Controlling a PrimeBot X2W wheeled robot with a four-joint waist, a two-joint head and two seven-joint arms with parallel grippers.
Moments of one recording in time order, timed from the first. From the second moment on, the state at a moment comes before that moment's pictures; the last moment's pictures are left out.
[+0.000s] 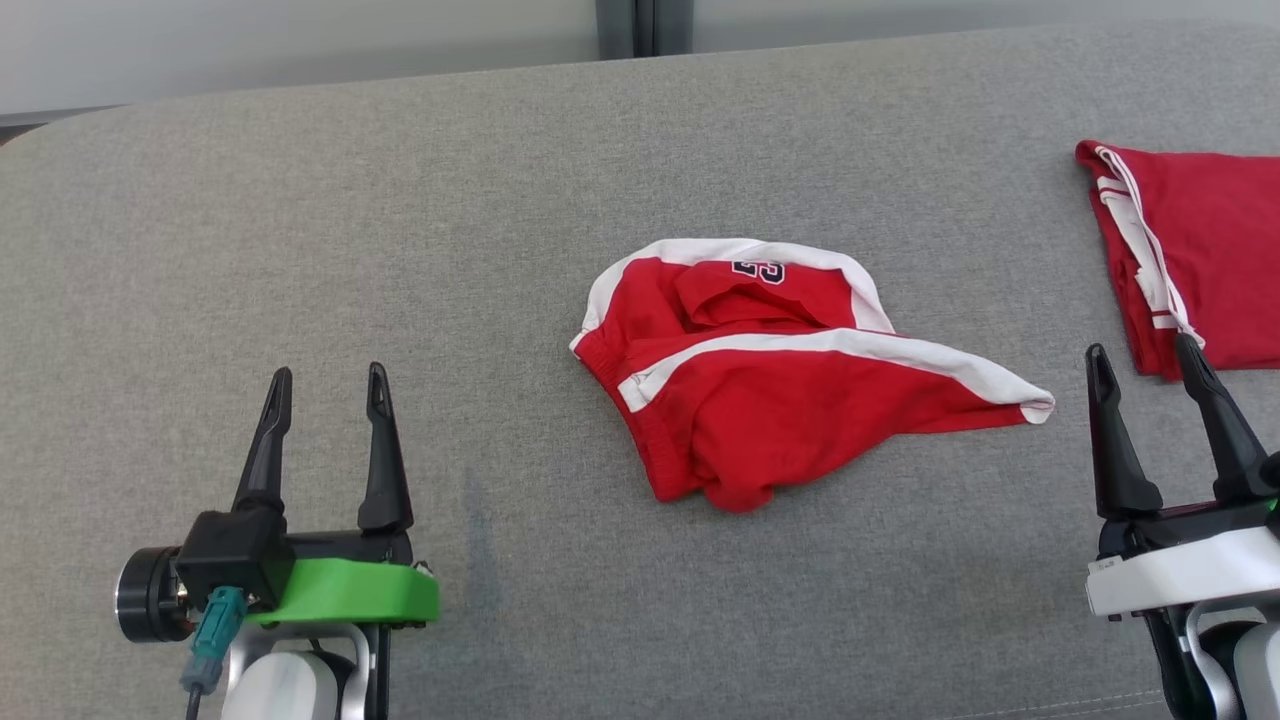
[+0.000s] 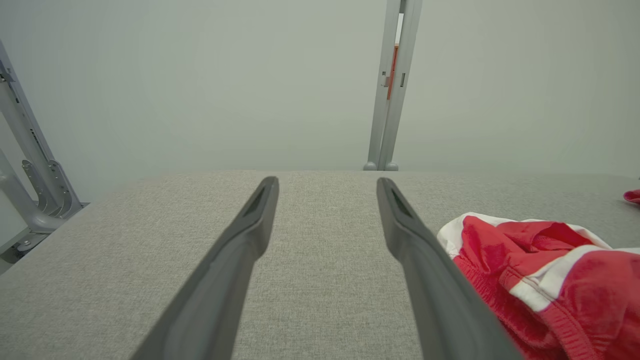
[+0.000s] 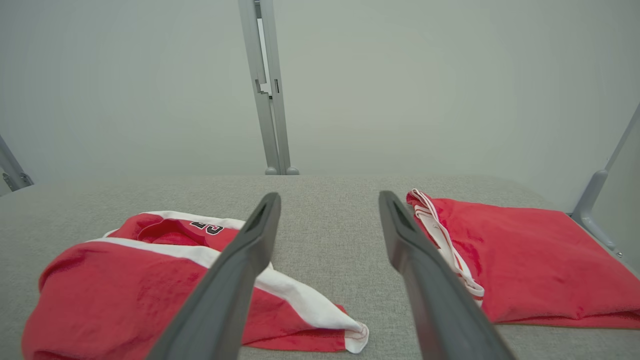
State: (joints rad) left arm -0.11 0.14 -0.21 0.03 -0.26 0.14 -0.25; right arm 0.00 -0.22 -0.06 -0.11 0.25 0.13 -0.18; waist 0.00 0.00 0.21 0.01
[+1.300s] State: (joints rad) left arm -0.49 0.15 -0.57 0.24 -0.44 -0.12 0.35; right arm -0.02 -0.20 -0.02 -0.10 0.26 0.13 -0.17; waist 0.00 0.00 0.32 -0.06
